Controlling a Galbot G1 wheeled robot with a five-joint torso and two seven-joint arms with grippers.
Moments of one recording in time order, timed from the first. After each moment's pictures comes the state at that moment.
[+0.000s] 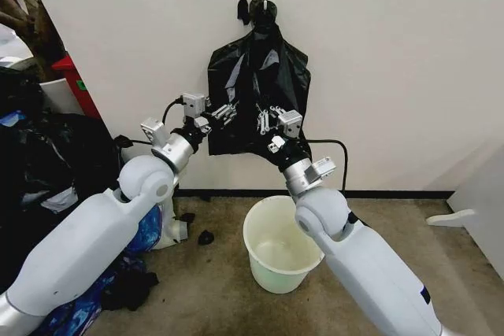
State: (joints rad) left arm 0.60 -0.86 0.02 -1.90 -0.96 0.03 -0.06; right arm -0.78 1.22 -0.03 1.93 0.37 0.11 0.16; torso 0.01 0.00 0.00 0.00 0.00
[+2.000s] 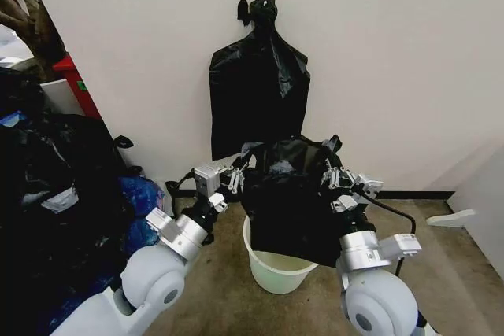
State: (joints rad) left arm 1.16 -0.95 -0.09 -2.23 -0.65 -0.06 -0.08; right arm -1.35 1.15 0.19 2.25 0.54 0.14 0.38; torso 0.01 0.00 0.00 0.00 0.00
